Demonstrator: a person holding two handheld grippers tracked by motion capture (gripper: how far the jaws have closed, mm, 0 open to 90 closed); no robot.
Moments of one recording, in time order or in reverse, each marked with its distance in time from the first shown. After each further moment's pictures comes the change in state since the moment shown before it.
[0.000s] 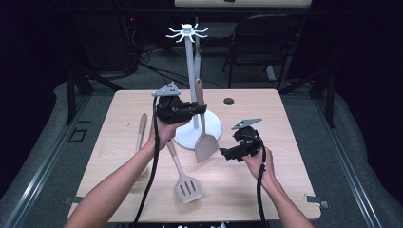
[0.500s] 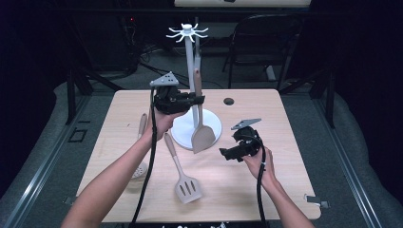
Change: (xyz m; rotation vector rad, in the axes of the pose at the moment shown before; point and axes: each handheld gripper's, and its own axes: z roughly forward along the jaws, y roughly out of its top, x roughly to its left) left arm 0.012 0.022 -0.003 0.002 0.018 0.043; right arm 0.000 0.000 0.001 0.011 -0.001 -0.005
